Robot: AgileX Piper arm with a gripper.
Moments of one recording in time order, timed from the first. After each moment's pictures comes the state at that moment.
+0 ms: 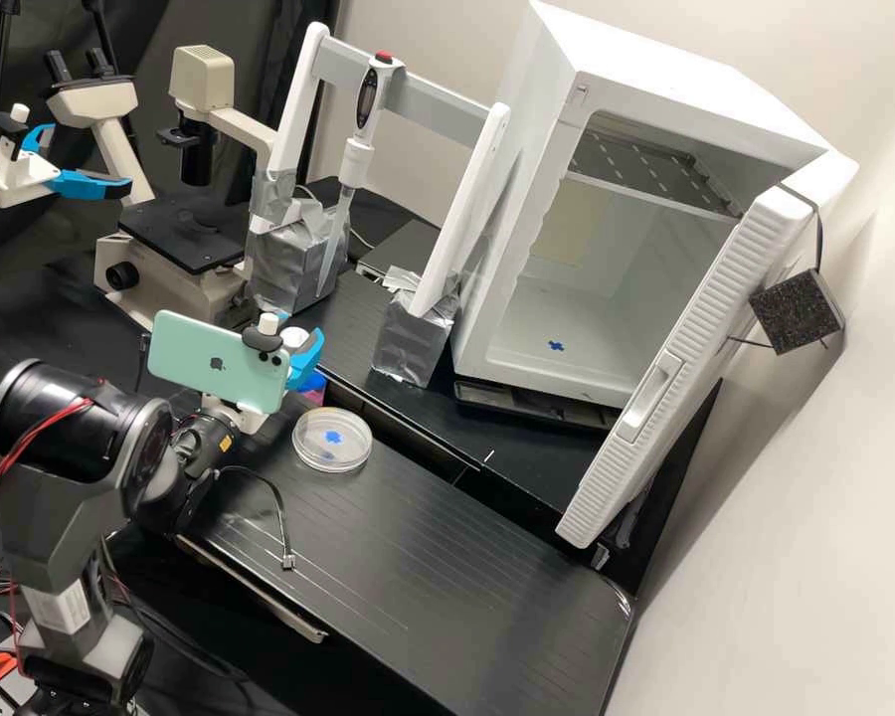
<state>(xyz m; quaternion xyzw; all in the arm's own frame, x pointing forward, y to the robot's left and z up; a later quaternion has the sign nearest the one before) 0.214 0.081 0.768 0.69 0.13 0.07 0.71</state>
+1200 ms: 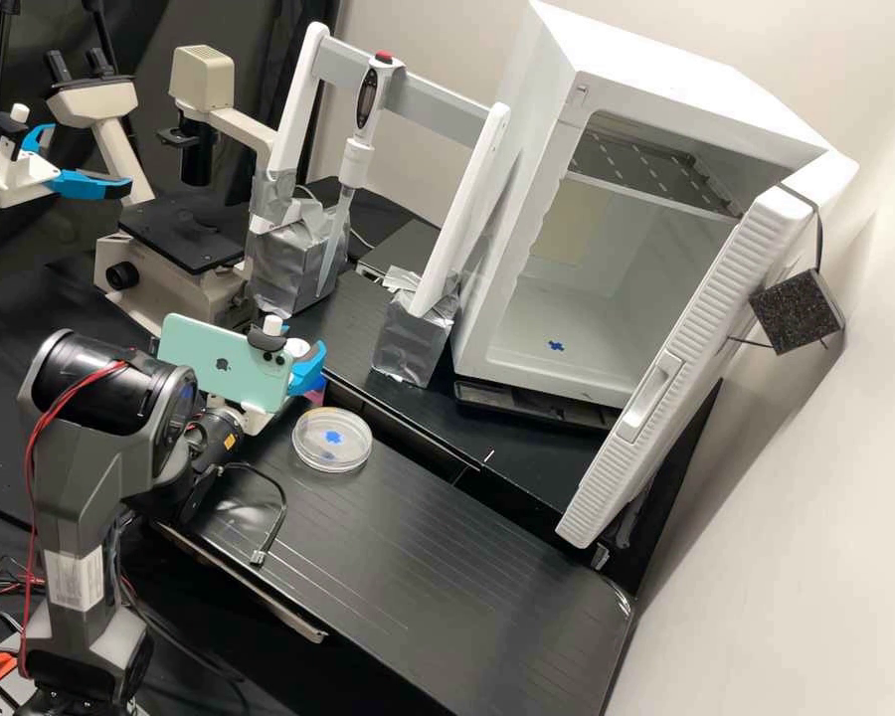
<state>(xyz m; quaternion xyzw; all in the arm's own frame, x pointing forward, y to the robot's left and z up) 0.229 0.075 0.750 0.68 0.12 0.04 0.72</state>
